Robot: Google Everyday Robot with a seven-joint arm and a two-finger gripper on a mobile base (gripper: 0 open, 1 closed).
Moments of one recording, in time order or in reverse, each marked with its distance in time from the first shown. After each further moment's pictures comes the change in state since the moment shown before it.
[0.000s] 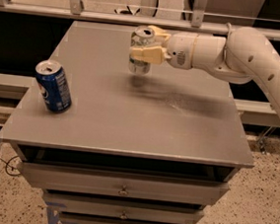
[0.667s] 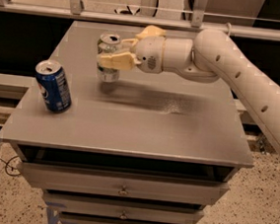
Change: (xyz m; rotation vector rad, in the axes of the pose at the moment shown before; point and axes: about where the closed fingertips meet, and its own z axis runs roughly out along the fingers) arm -0.002 0.065 0.067 -0.191 -0.021 0.002
